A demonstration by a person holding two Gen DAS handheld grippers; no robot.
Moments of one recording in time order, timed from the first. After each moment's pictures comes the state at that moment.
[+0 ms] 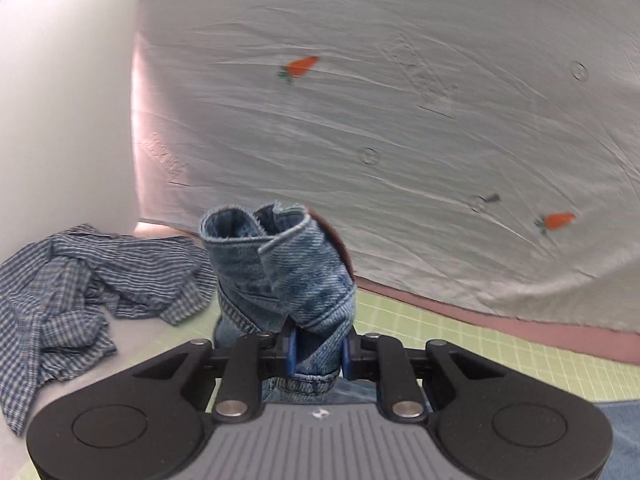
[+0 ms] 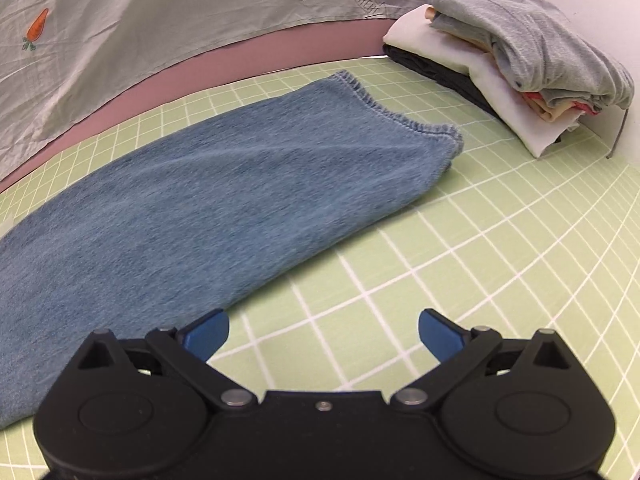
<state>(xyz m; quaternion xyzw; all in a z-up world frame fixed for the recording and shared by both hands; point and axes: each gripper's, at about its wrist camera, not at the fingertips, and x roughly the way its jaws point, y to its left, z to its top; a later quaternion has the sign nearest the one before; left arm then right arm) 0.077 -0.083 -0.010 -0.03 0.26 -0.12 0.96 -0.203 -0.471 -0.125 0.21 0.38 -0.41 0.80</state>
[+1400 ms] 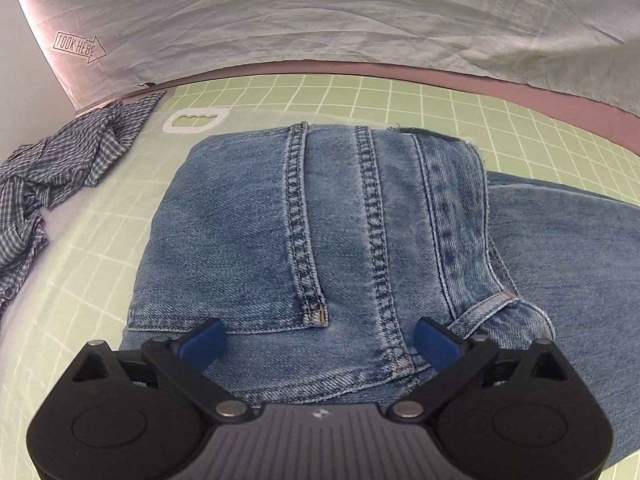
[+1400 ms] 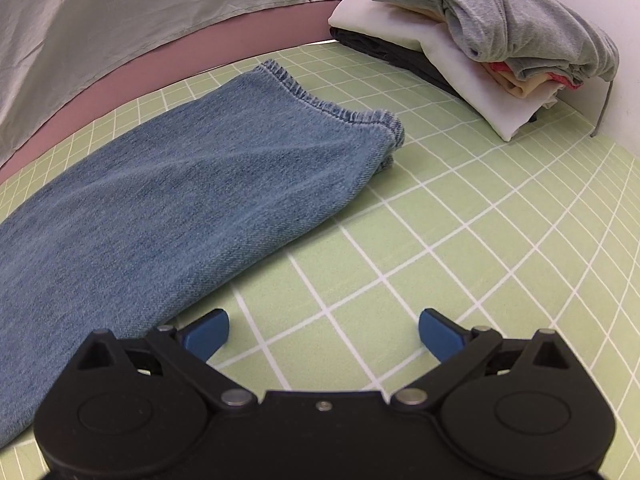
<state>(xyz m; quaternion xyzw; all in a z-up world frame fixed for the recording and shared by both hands) 0.101 -0.187 -0.129 0.11 0.47 -0.09 0.87 -0.213 -0.534 -0.147 0.23 0.38 -0.44 0.78</state>
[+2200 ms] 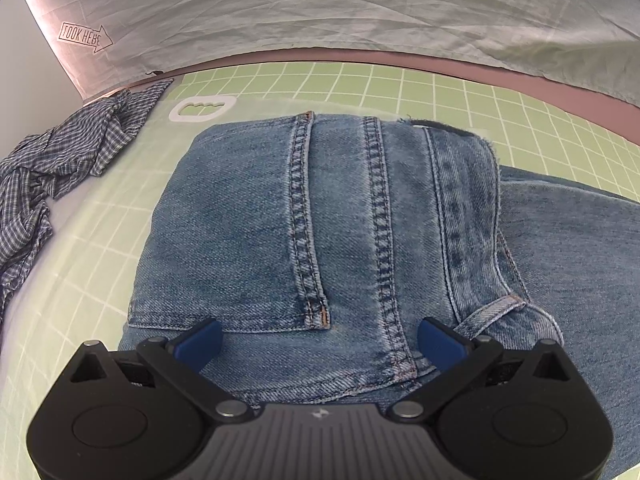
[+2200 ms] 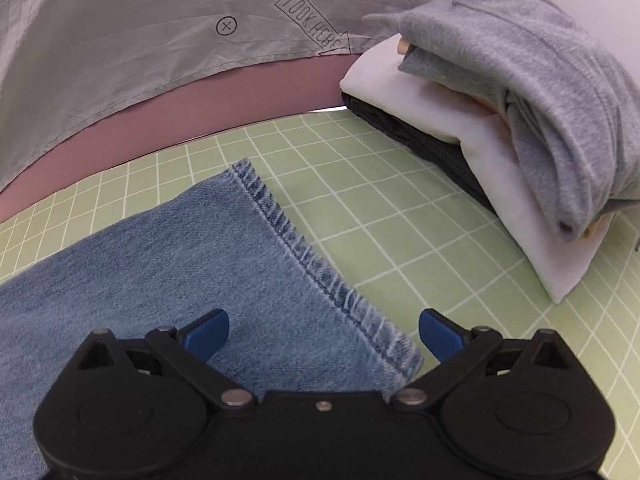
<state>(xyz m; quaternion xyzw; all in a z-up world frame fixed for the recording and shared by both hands) 0.107 -0.190 -0.132 0.12 0.49 -0.07 0.86 -0.157 -0.651 -0.150 0.19 0.35 -0.42 0.81</state>
